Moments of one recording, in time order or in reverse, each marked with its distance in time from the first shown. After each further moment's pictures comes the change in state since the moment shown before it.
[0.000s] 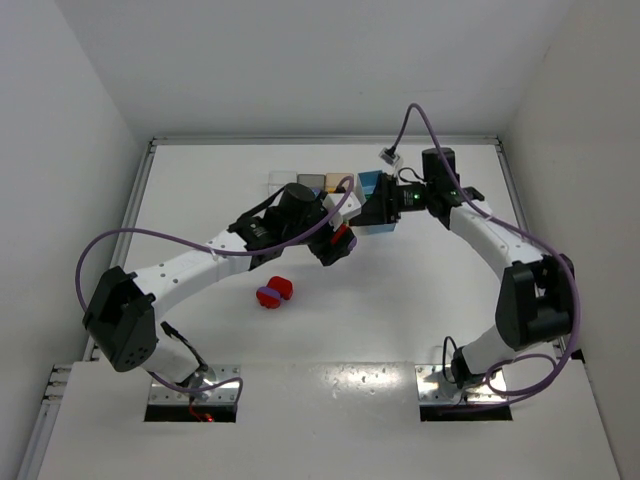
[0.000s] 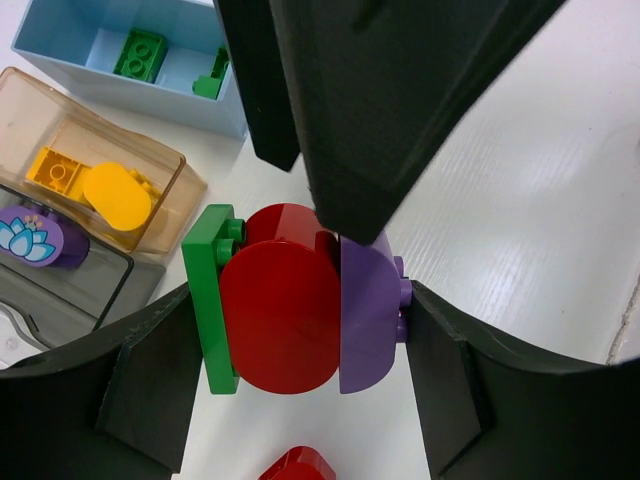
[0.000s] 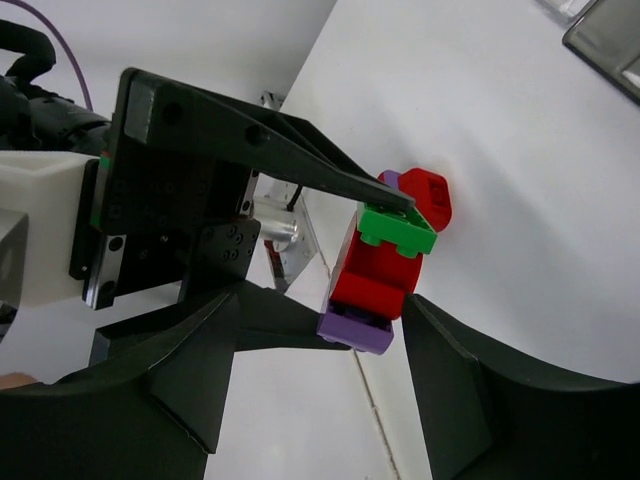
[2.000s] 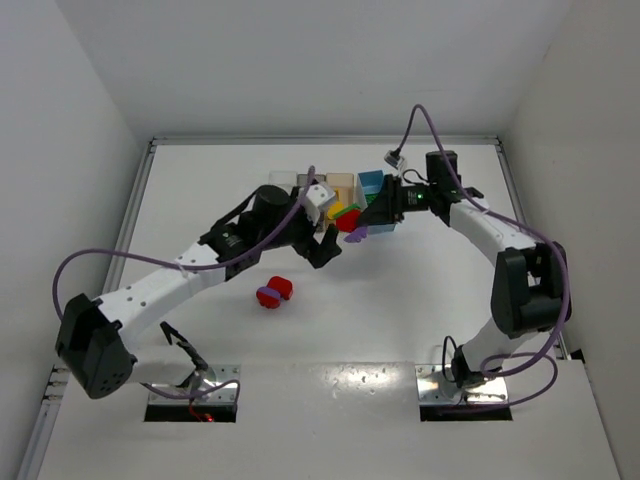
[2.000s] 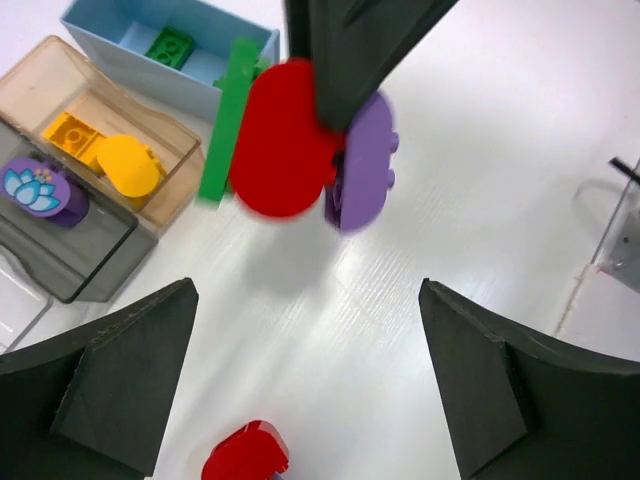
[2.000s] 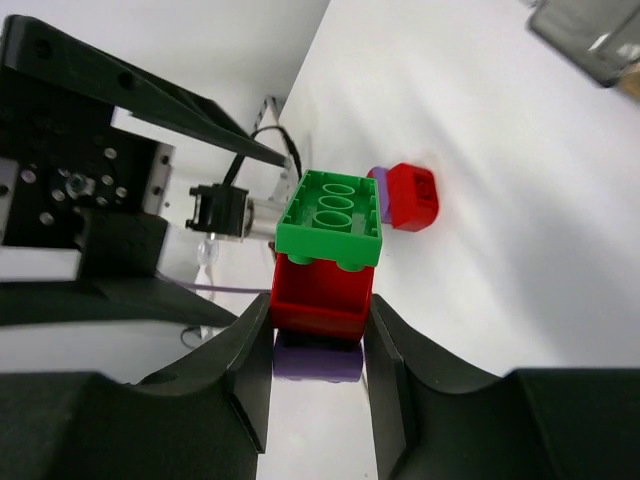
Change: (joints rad) left arm 0.031 -0.163 -0.088 0.010 -0.019 -0.166; right arm -0.037 0.074 -0.019 0.040 -0.046 0.014
